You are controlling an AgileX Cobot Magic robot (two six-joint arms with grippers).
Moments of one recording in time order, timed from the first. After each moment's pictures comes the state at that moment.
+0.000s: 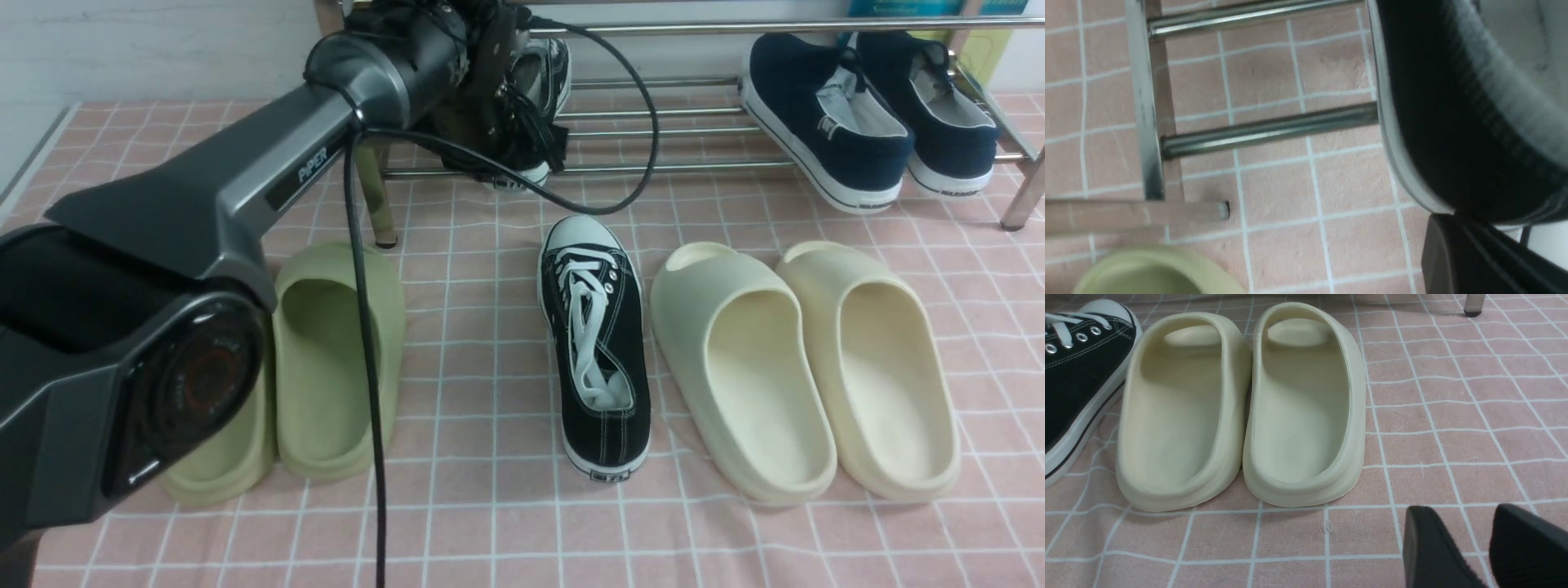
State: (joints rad) right arm 0.01 -0.01 0.02 0.01 0.37 0.09; left arm -0.49 2.28 -2.19 0.25 0.95 -0.37
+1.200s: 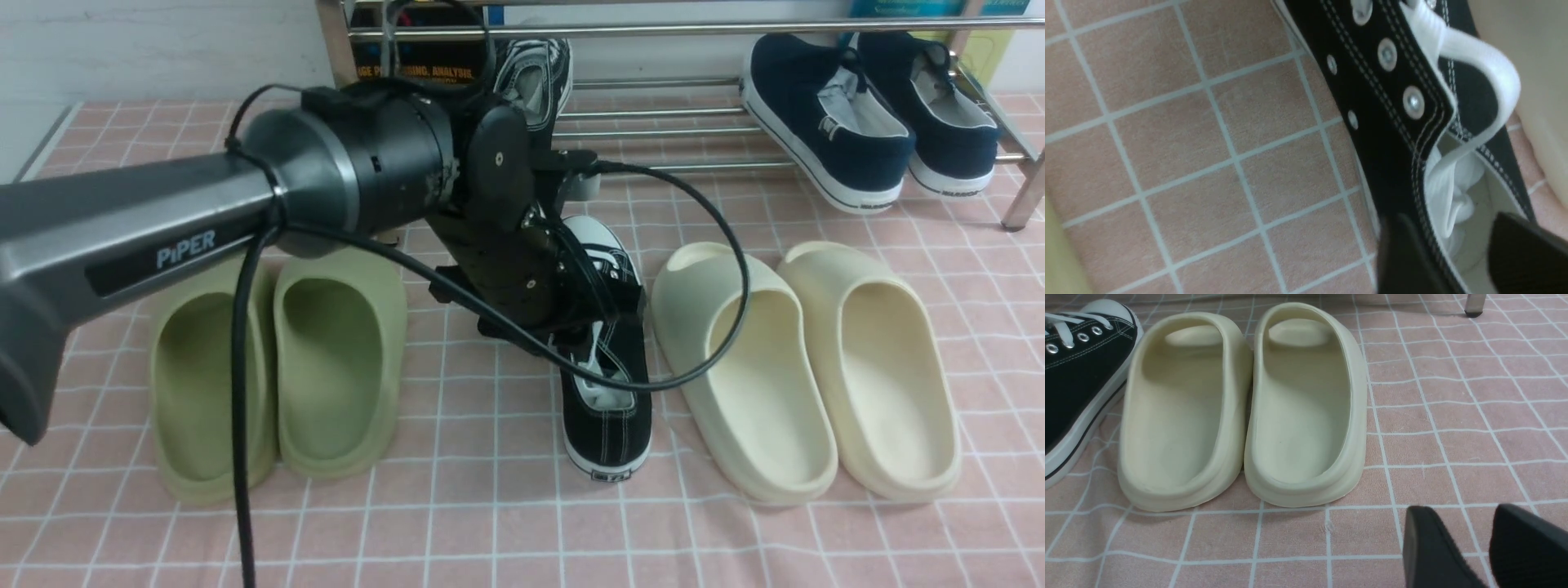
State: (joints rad) right arm 0.01 -0.01 0.02 0.01 0.37 0.09; left arm -0.64 1.89 -1.49 -0.14 0.76 -0.22
